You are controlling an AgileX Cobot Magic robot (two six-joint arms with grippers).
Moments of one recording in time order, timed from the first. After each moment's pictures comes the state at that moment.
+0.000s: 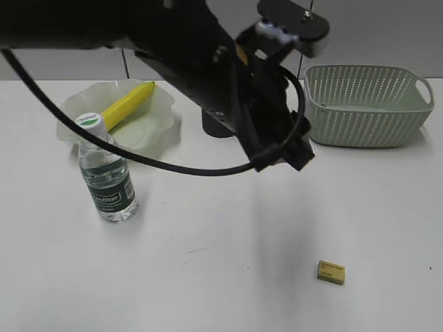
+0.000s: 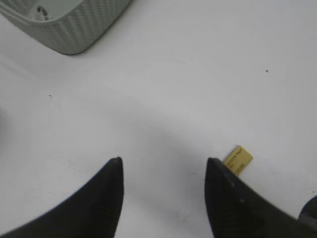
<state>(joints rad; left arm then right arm) -0.88 1.81 -1.41 -0.23 0.56 0.35 0.42 -0.01 -0.51 0.06 1.04 -0.06</state>
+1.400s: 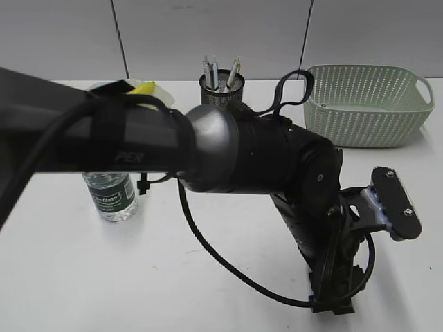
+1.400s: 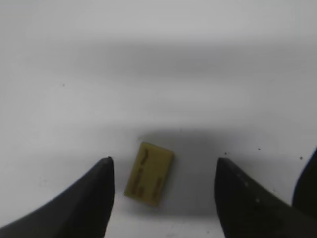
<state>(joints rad) -1.08 2.22 -1.59 -0.22 0.63 0.64 0.42 -0.01 -0.51 0.06 1.04 -0.06</state>
